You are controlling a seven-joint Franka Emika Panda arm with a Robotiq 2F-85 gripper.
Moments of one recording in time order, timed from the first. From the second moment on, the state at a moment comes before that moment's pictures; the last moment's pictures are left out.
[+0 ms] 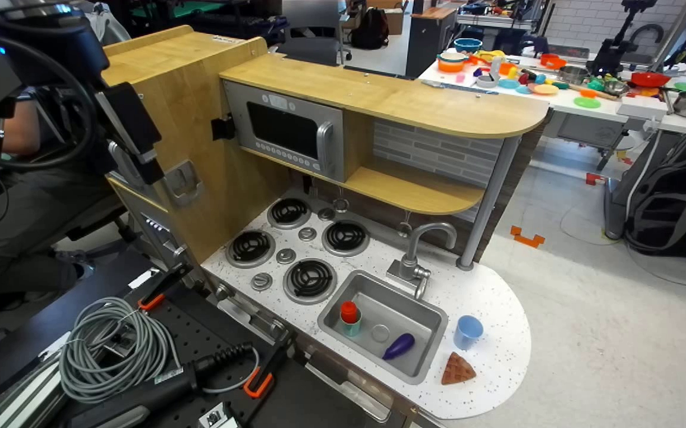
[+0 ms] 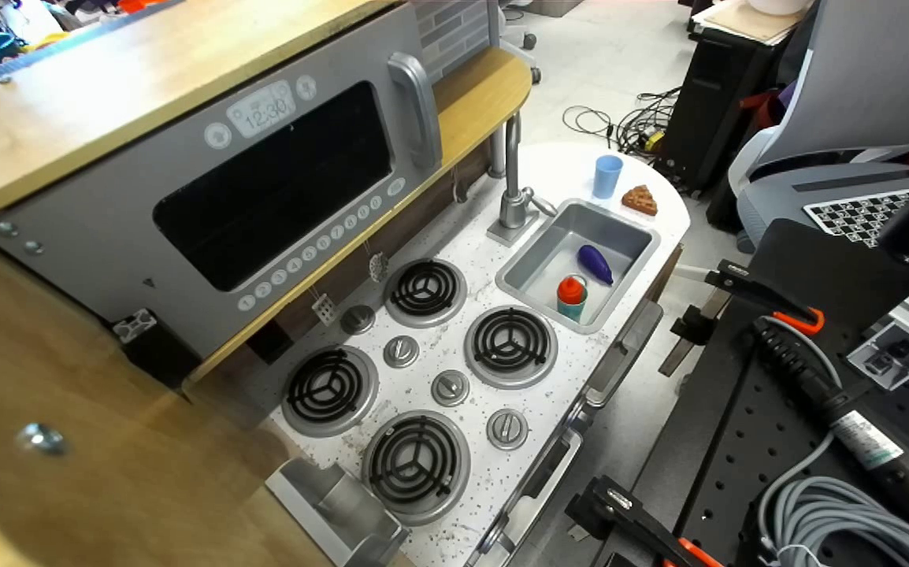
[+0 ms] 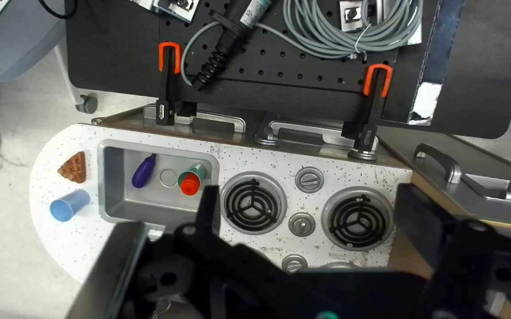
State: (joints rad) arm 0.06 -0.61 0.18 -2.70 -0.05 2.04 0.09
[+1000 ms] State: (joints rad) arm 0.05 -0.60 0.17 -2.70 -0.08 2.05 0.10
